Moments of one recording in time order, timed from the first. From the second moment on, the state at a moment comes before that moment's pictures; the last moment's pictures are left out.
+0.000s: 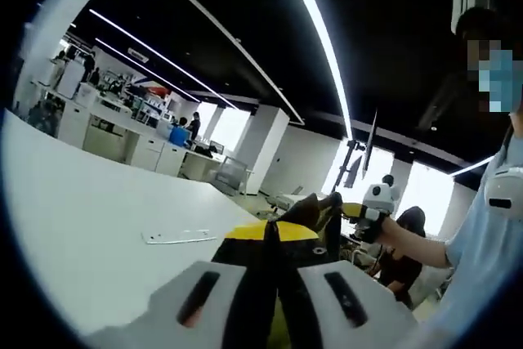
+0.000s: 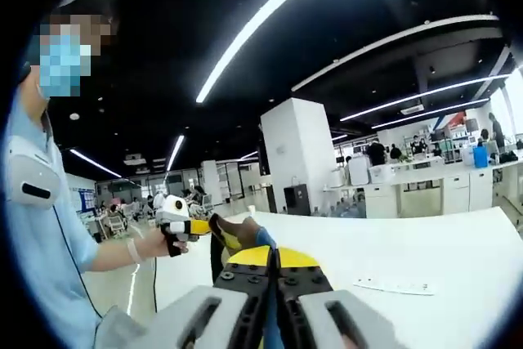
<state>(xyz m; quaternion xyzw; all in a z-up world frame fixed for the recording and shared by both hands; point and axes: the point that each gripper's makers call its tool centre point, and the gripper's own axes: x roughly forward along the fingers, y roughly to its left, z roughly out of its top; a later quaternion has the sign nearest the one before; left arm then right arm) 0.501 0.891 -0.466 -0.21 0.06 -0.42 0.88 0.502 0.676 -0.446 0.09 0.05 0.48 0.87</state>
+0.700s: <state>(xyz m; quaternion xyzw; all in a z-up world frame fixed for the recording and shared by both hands) 0.644 0.895 -0.608 -0.21 0.19 -0.38 0.88 0.637 0.689 -0.588 0.04 0.19 0.45 0.87</state>
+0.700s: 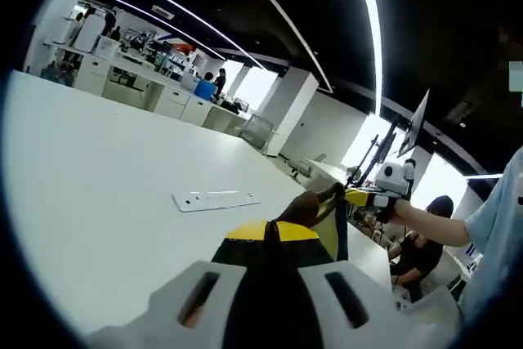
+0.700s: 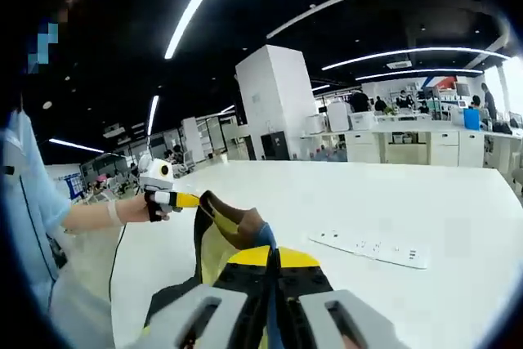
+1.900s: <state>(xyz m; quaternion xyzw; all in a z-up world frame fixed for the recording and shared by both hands) 0.706 0.892 -0.749 -0.15 0.32 -0.29 0.89 0.734 0.703 -0.754 -0.04 0.33 0.37 0.87</state>
